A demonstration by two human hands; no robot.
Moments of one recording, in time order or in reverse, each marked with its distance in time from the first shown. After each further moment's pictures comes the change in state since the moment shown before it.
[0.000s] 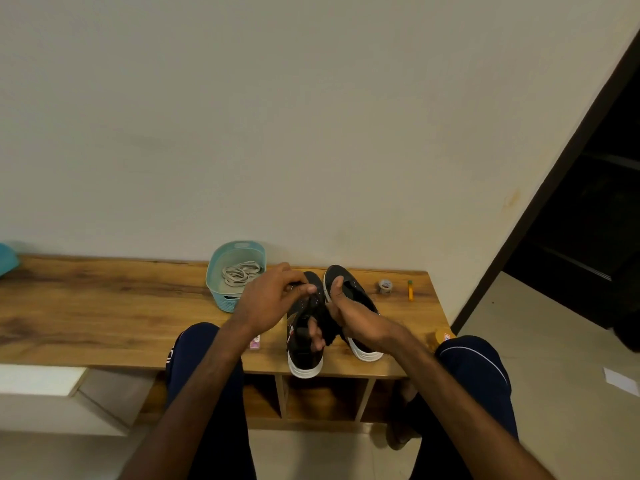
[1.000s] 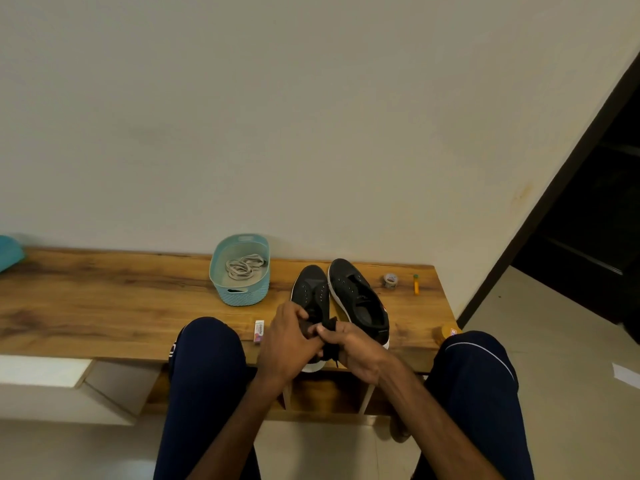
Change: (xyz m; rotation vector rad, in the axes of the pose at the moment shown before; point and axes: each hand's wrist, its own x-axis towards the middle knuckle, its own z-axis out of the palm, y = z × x) left_hand -0.047 -0.006 0.084 -0.146 0.057 -0.417; right_hand 0.014 0.075 0.024 0.446 0.156 0.103
